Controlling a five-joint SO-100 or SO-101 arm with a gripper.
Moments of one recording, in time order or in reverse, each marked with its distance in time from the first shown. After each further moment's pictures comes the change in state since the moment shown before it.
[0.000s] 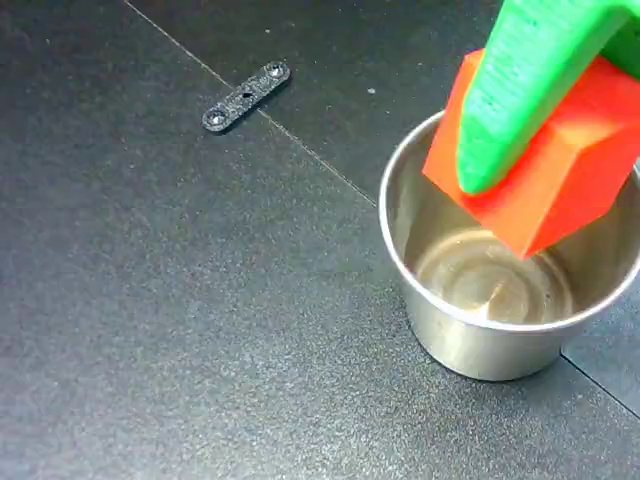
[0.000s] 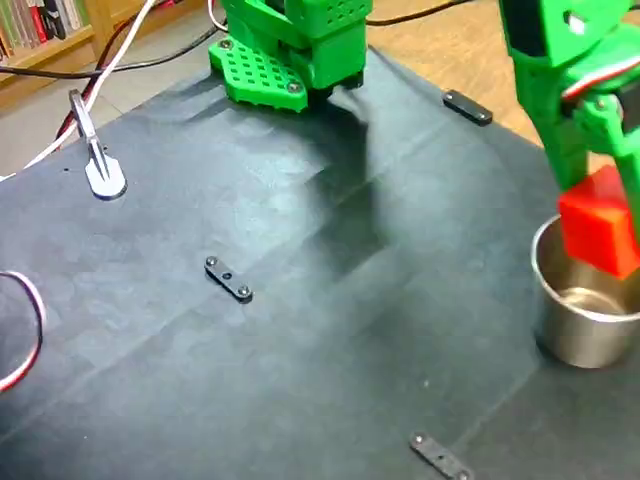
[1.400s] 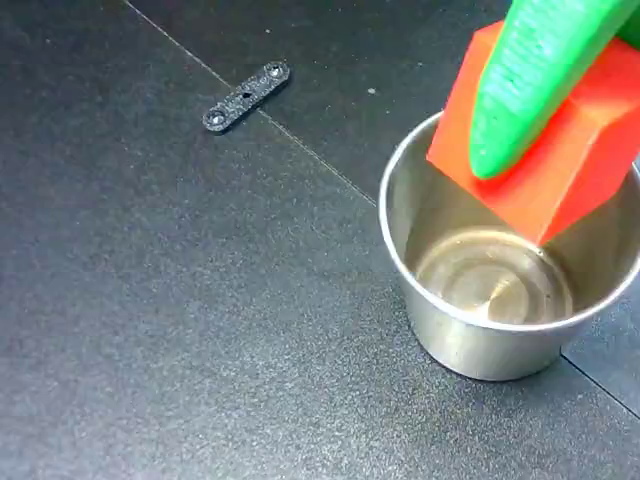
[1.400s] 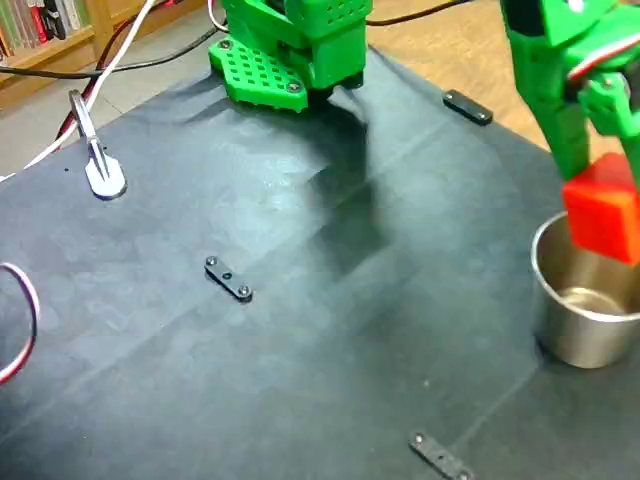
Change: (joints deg) arm -0.2 2.2 0.0 0.0 -4.2
